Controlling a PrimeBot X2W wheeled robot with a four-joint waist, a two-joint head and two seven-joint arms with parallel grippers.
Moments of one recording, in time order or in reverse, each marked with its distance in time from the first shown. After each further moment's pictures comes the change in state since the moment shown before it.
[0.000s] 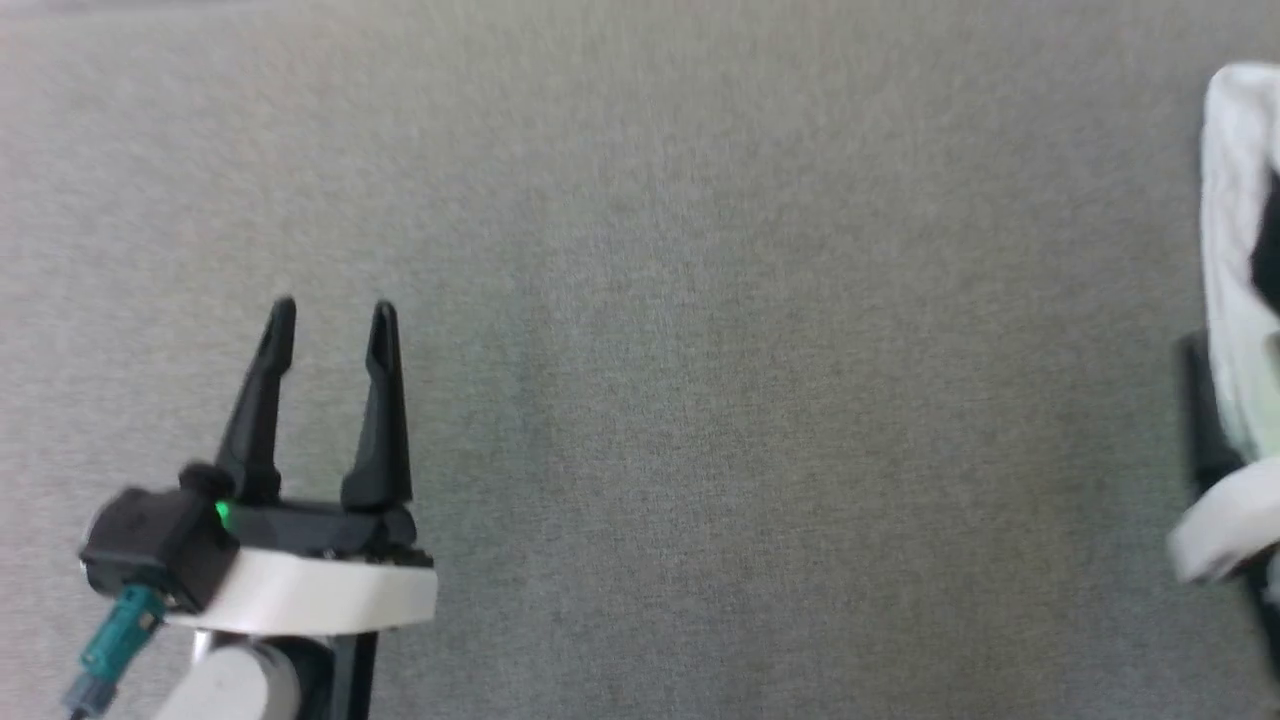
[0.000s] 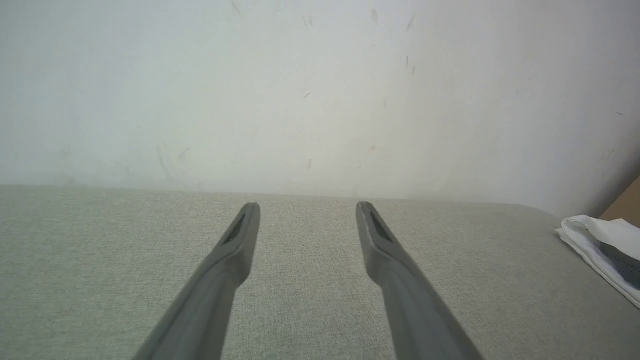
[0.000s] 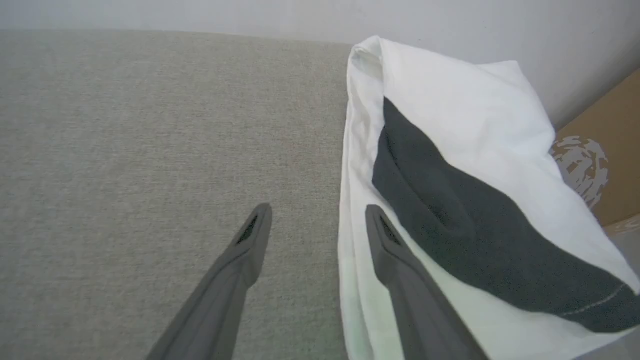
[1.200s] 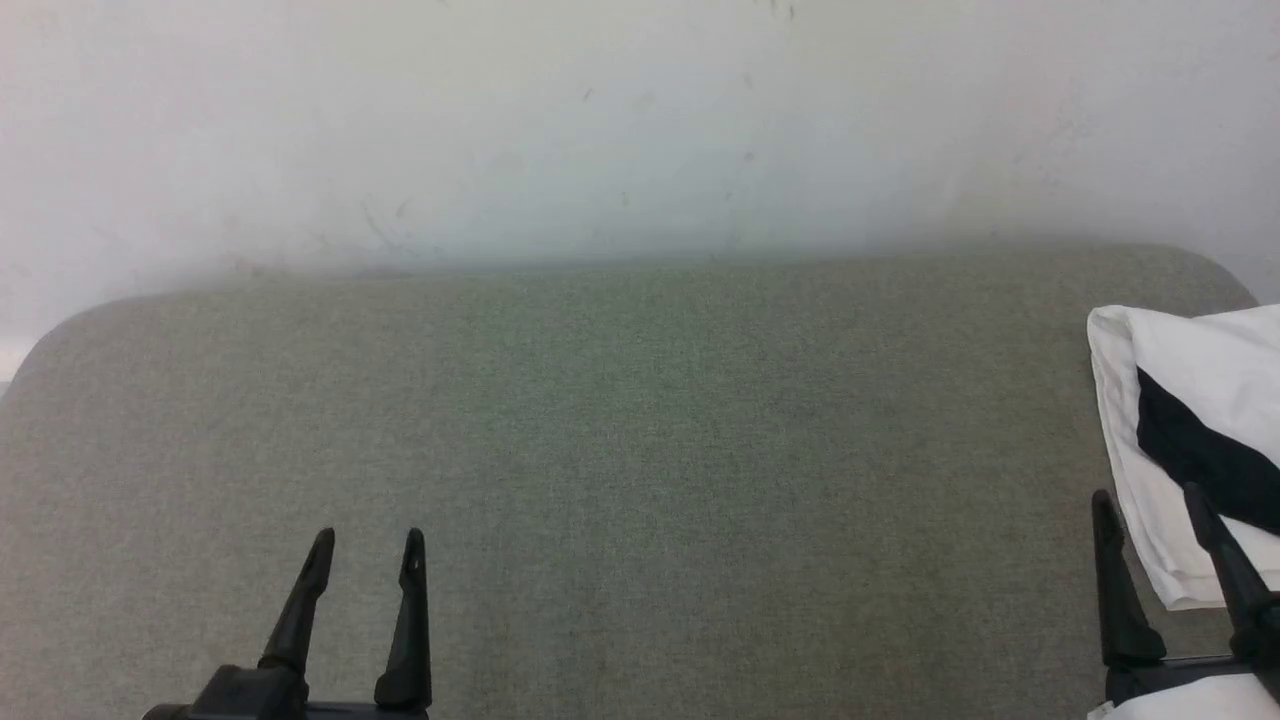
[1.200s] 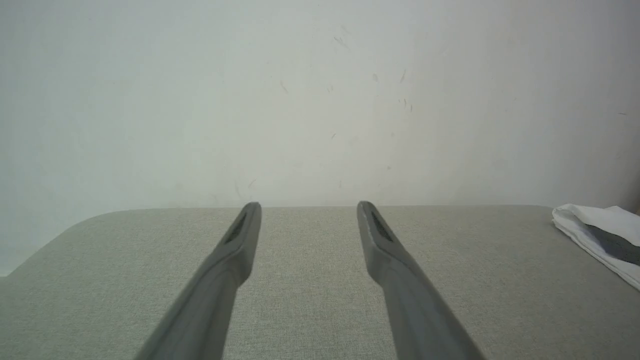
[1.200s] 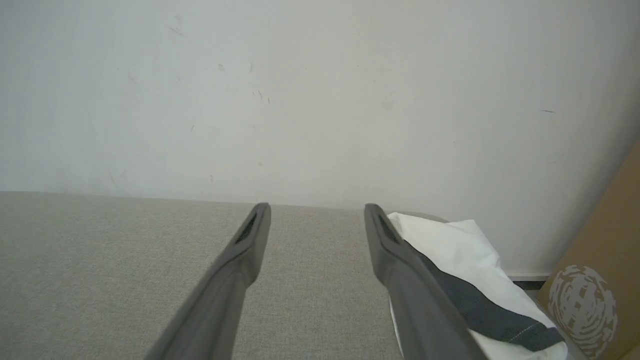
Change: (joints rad) left arm 0.318 -0.007 -0.042 0.055 0.081 0.064 -0.007; right arm 0.387 0.172 0.091 -0.240 -0.104 0.000 -0.283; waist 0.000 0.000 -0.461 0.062
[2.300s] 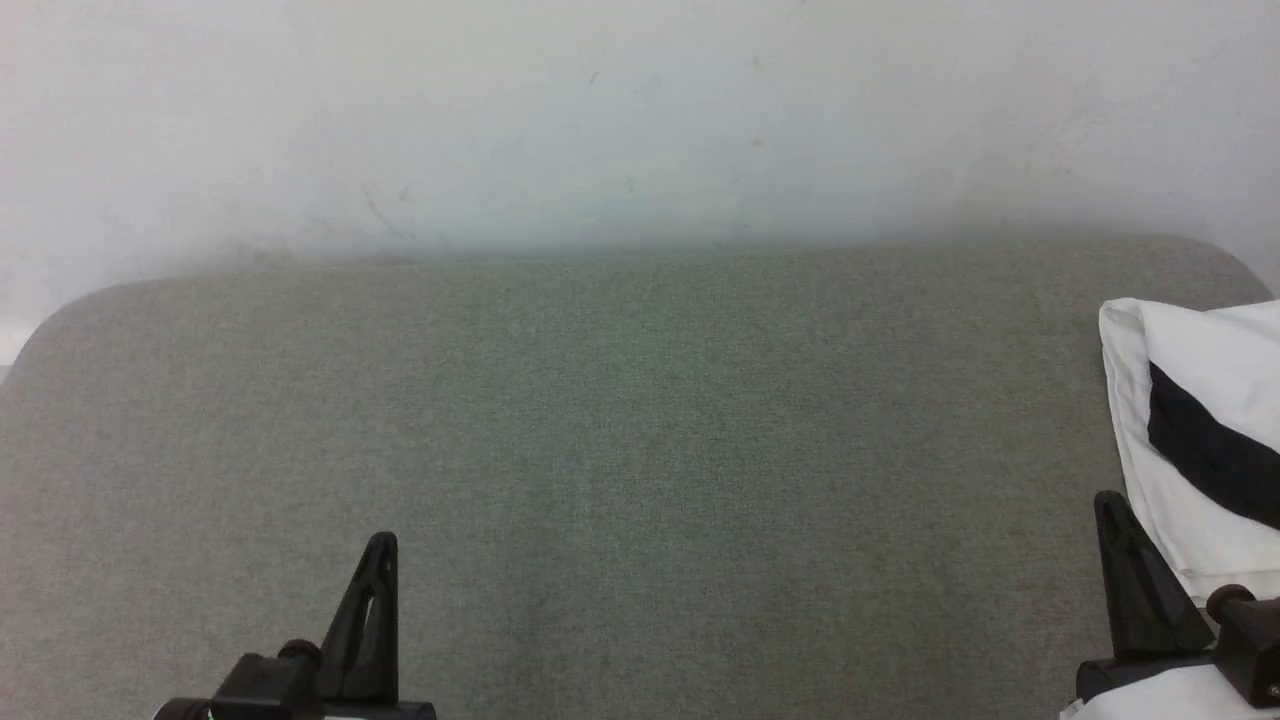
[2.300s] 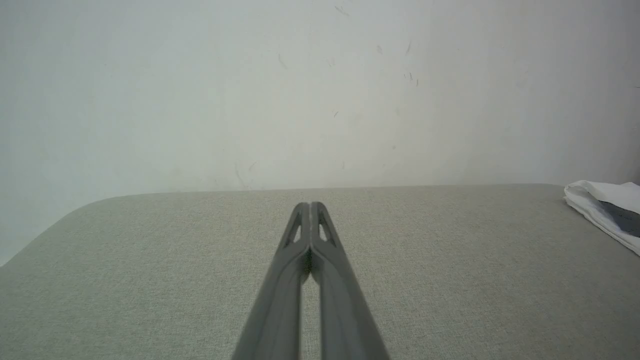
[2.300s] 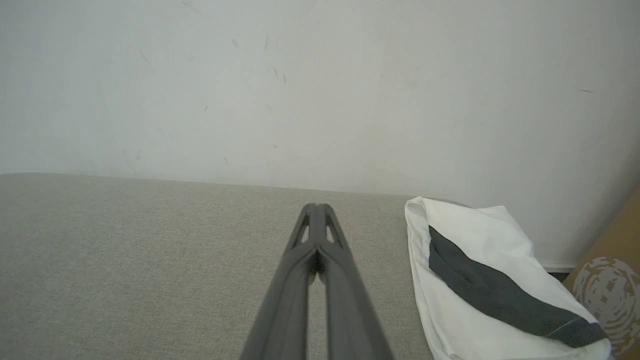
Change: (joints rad) left arm -0.013 -0.051 0.029 0.080 0.054 -0.067 0.016; right arm -0.023 0.000 0.036 0.071 -0.002 0.000 -0.015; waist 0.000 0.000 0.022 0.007
